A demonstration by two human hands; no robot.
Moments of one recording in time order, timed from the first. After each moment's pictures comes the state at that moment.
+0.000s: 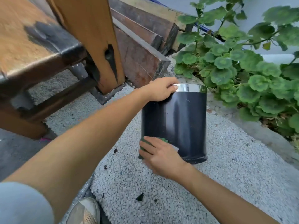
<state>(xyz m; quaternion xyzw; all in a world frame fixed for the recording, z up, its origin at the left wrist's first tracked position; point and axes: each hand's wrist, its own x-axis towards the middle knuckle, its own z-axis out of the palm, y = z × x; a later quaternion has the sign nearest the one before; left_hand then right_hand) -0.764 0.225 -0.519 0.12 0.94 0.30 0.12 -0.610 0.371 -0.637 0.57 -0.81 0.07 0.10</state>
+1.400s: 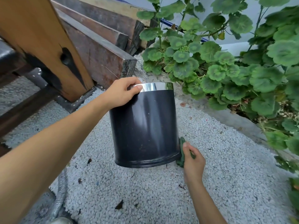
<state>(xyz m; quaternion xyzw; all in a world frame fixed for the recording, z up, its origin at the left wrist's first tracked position) -0.761 0.227 -0.539 0.09 0.92 0.37 0.02 -0.606 0.509 -0.690 -0.31 -0.68 0.66 0.02</state>
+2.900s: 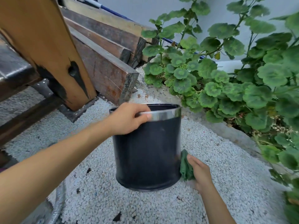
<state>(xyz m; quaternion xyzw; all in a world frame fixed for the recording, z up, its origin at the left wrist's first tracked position) -0.706 0.246 -0.505 0.18 0.93 0.31 0.06 -0.630 0.565 -0.707 -0.37 -0.59 0.71 -0.13</state>
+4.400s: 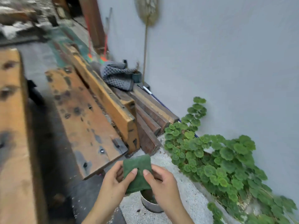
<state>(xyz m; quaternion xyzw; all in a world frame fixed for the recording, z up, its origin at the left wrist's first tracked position) -0.411 0.289 0.164 -0.22 0.65 0.72 -0.10 -0.485 0.447 0.163 0.12 -0.74 0.62 -0.24</state>
